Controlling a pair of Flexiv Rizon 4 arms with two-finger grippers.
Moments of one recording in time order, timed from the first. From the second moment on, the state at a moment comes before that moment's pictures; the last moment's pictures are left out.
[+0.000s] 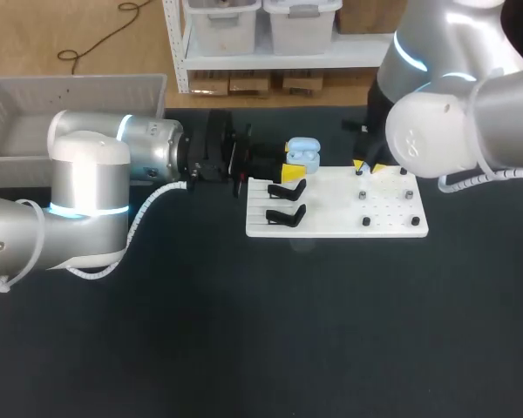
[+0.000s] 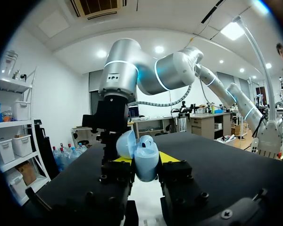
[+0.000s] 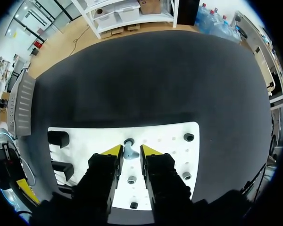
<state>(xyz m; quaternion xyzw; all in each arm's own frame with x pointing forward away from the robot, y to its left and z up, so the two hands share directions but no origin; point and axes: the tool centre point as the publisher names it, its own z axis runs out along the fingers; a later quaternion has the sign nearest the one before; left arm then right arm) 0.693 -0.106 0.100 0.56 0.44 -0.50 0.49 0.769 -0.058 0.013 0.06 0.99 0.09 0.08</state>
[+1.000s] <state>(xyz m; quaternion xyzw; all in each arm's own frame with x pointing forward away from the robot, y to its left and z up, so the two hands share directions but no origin) 0.693 -0.106 0.100 0.56 0.44 -0.50 0.49 0.769 -0.055 0.027 0.05 0.99 0.07 0.09</state>
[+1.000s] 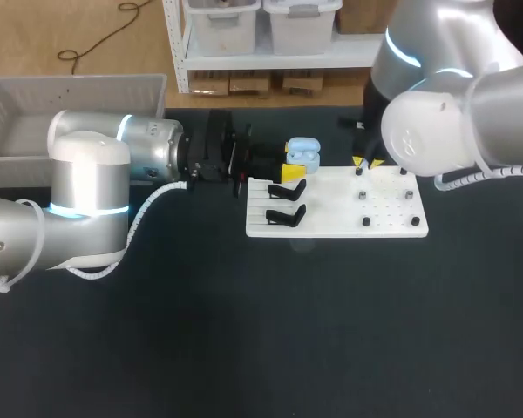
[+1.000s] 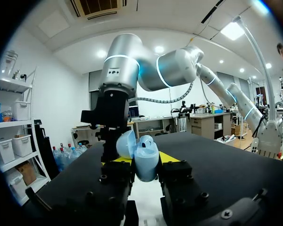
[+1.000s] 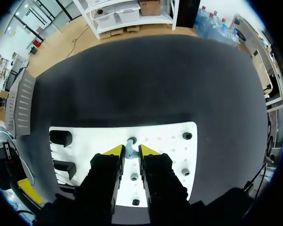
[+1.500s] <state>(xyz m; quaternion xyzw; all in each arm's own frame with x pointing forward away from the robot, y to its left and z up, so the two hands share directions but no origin) 0.693 -0.106 0.100 0.56 0.44 -0.50 0.49 0.750 -0.064 0.091 0.02 0.99 0.01 0.13</state>
